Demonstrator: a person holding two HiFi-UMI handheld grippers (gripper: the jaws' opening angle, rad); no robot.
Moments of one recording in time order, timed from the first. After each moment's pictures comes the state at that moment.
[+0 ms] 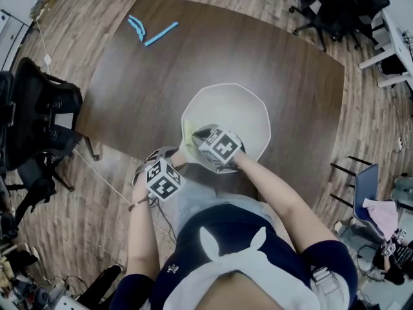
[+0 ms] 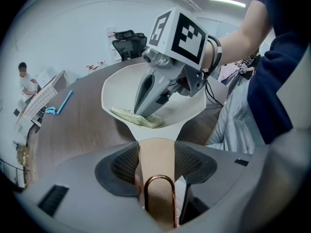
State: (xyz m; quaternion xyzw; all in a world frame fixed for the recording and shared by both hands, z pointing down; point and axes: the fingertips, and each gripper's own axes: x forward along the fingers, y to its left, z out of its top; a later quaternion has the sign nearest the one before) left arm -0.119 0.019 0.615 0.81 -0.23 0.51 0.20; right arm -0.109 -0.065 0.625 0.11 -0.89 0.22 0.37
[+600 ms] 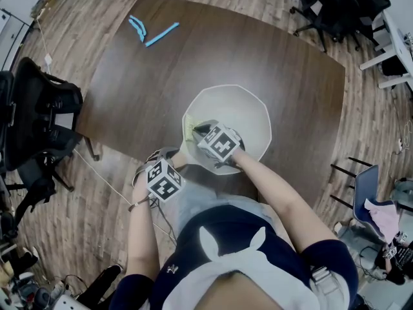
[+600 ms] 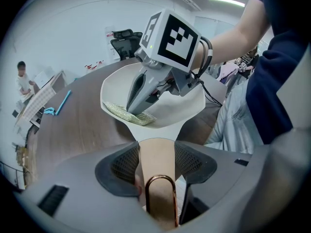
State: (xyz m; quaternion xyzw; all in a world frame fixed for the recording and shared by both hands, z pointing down) left arm -0.121 0.019 0.616 0.81 -0.22 0.52 0.19; right arm -0.115 -0.087 0.627 0.14 -0.90 0.19 0.38
